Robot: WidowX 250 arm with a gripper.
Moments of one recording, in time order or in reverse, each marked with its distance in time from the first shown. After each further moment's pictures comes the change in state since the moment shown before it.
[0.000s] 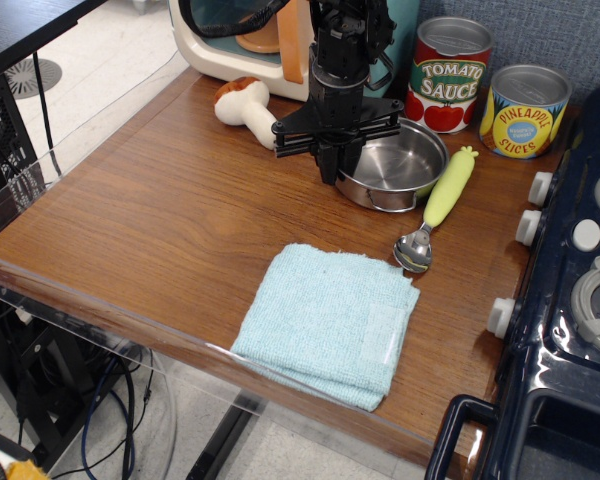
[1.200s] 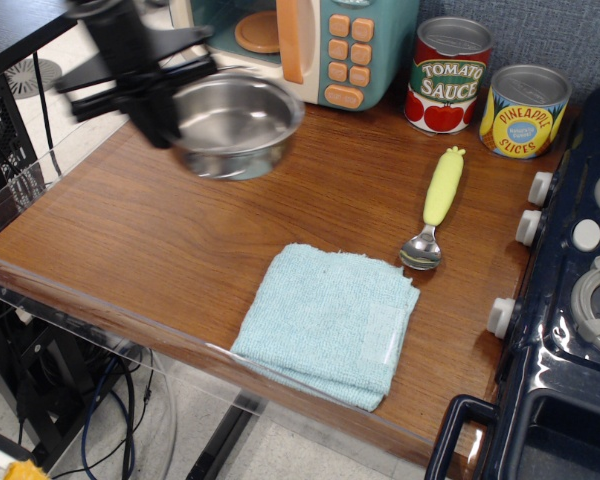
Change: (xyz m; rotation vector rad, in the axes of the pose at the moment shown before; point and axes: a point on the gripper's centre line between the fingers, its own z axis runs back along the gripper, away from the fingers) arm 0.003 0.145 0.090 -0.197 0.017 0.042
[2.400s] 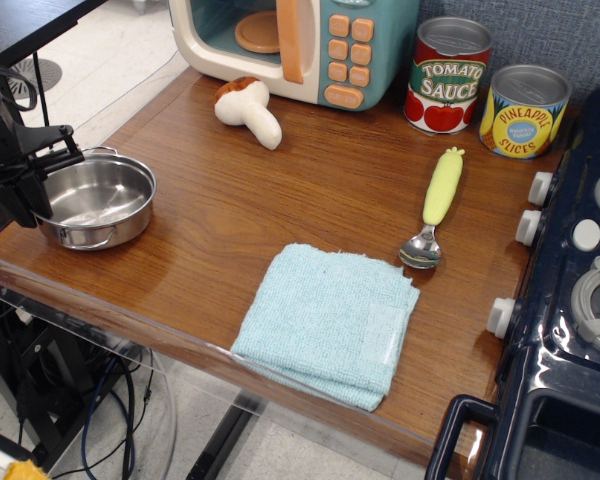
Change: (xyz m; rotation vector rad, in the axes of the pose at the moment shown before) arm 0.018 0.123 -0.051 0.227 0.022 0.173
